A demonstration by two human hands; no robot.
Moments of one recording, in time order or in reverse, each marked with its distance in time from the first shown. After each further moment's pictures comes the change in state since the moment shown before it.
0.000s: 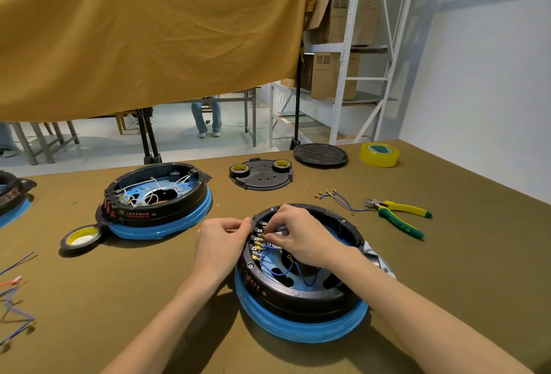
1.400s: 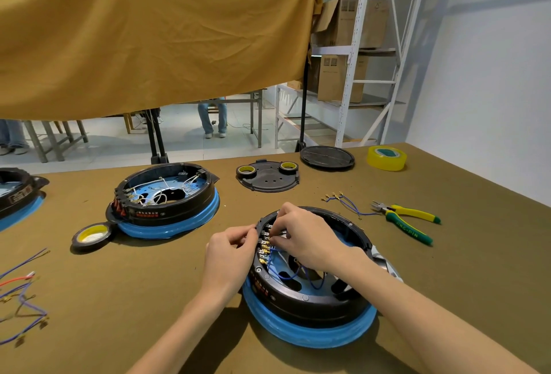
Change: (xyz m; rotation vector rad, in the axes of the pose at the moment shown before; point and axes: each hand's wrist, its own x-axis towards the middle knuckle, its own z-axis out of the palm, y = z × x) left_hand -0.024 0.002 0.001 -0.111 0.033 -0.051; right_hand 0.001 -0.013 0.001 -0.217 0.029 -0.075
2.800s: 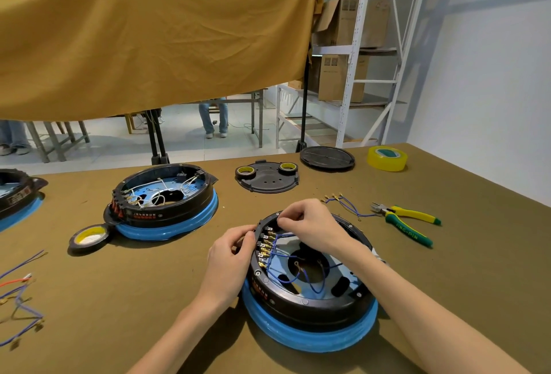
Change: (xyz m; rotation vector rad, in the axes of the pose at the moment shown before) left_hand -0.002 -0.002 0.001 0.033 -0.056 0.070; right_hand 0.015 0.030 -0.007 0.490 0.040 0.218
